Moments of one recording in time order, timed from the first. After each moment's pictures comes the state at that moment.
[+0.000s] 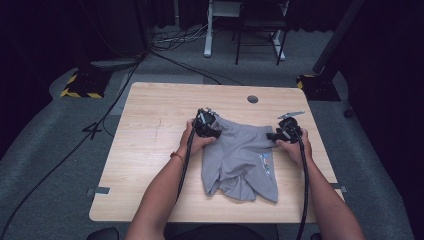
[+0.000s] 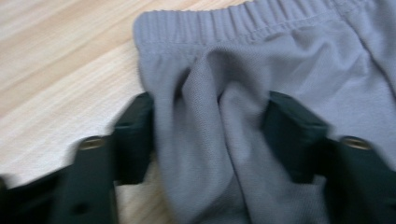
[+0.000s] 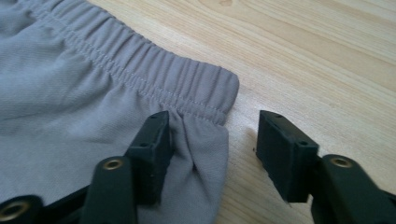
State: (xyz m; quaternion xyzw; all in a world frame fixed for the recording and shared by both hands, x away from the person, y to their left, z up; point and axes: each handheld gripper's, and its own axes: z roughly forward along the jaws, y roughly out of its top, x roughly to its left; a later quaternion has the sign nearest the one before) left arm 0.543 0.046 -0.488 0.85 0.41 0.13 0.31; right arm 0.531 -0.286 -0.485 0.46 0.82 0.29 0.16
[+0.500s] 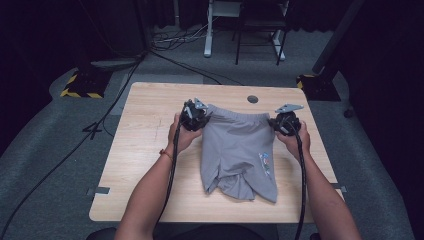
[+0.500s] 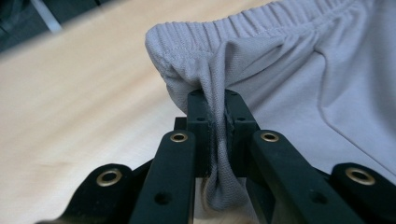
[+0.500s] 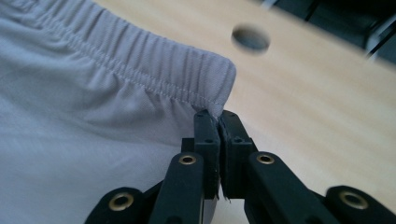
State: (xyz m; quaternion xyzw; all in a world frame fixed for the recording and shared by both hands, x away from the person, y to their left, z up) left arm 0.512 0.092 -0.417 0.82 0.36 0.21 0.39; right arm 0.526 -0.260 -0.436 0.40 0.81 0.33 0.27
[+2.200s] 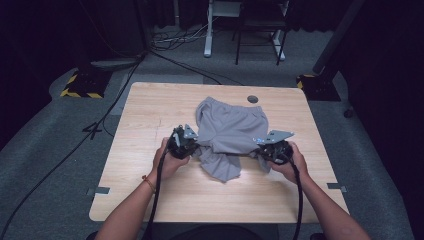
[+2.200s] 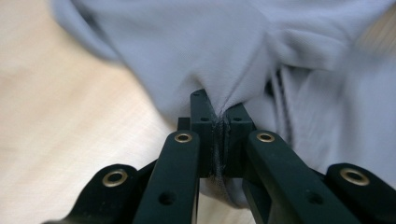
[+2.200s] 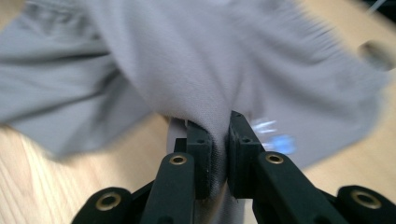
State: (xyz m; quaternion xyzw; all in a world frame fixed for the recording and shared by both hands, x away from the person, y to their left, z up) left arm 0.435 0.125 -0.438 0.85 0.33 0.18 0.36; right arm 0.429 -0.226 -0.434 0.27 0.87 0.35 0.21
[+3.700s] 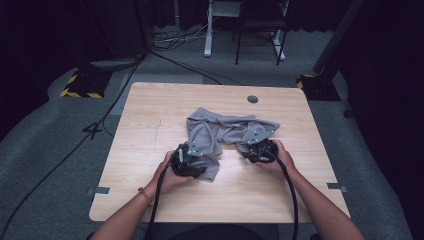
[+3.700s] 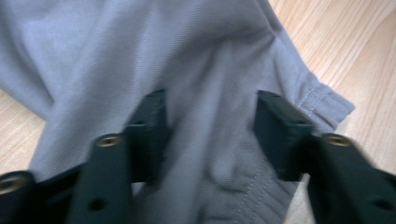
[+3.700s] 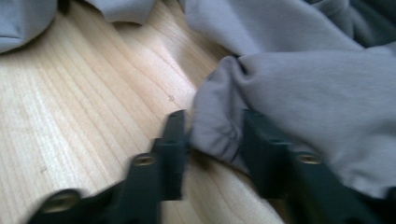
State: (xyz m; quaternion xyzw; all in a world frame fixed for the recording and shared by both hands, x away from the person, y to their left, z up) left arm 0.408 0.112 -0.488 0.90 0.28 0.10 0.32; right arm 0.455 -0.193 -0.480 0.23 0.91 0.30 0.17
